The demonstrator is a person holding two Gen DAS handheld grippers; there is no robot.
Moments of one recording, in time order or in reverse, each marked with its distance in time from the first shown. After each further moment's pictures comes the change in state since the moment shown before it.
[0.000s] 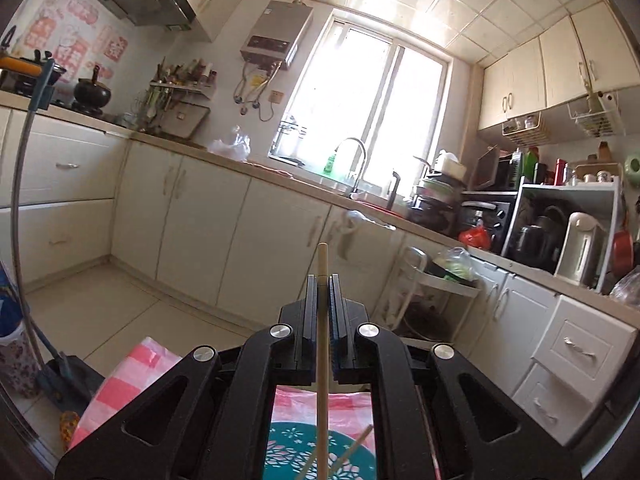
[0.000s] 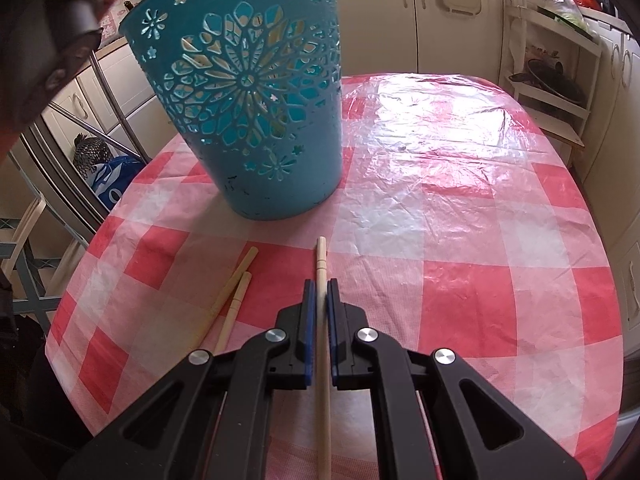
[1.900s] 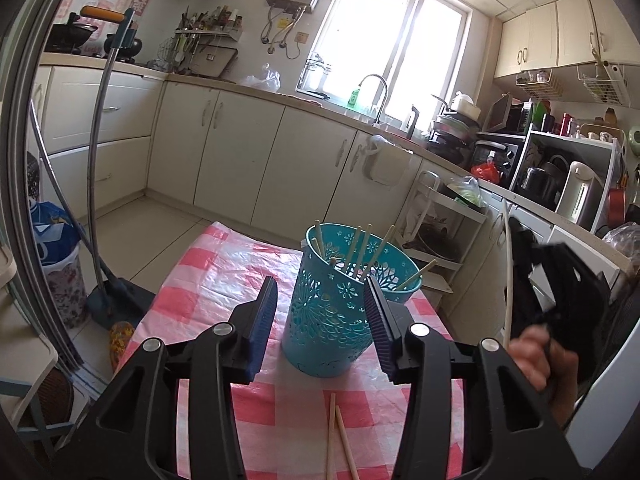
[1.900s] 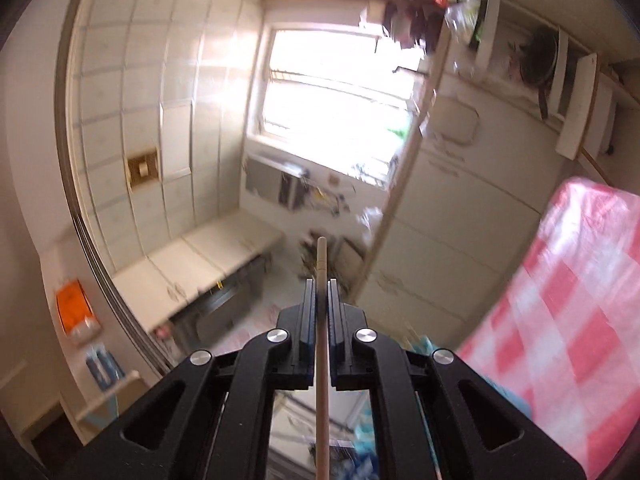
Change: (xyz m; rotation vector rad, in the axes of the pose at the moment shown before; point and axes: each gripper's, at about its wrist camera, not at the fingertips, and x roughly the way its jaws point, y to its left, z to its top) left arm -0.175 0.054 -0.070 -0.017 0.255 0.053; right arm -0.093 -0.104 0.052 0.751 -0.970 0.806
